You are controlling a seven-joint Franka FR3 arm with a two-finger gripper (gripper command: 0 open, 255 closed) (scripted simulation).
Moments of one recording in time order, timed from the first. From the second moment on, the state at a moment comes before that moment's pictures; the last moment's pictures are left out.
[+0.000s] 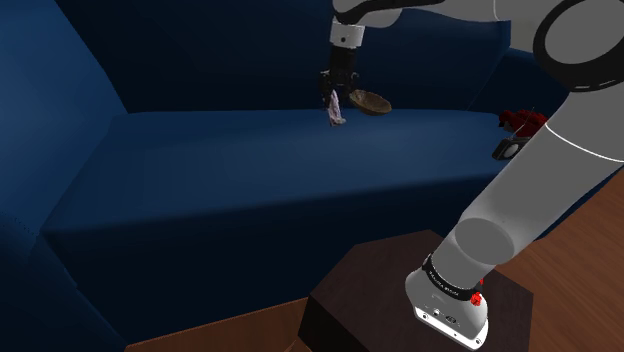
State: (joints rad) arm -0.15 -0.06 -0.05 -1.89 0.04 1.75 0.15
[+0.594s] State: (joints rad) arm -0.15 -0.06 -0.05 -1.76 0.04 1.63 0.15
